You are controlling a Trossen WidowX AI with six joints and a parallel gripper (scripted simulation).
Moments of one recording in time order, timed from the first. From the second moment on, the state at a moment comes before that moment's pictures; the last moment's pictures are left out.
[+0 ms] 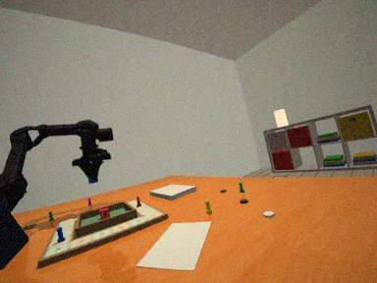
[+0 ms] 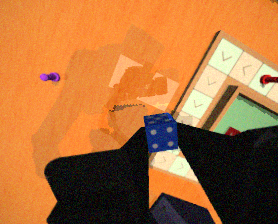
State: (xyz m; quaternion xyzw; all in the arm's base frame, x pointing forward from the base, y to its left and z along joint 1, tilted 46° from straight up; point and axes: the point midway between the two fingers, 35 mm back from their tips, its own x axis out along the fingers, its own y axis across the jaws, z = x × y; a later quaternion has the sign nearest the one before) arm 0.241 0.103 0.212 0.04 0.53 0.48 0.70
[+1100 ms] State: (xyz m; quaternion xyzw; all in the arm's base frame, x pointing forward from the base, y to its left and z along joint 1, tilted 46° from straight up) arm 0.271 0.034 0.131 0.35 0.69 0.18 0.61
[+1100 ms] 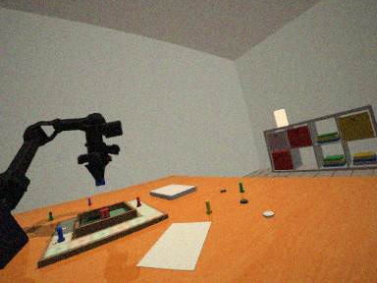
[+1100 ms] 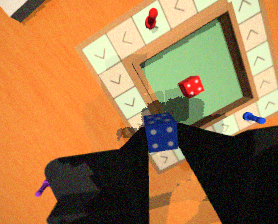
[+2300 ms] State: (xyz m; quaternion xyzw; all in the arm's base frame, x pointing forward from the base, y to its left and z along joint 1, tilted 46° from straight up) arm 0.308 -0.028 0.028 0.62 0.68 -0.22 0.31
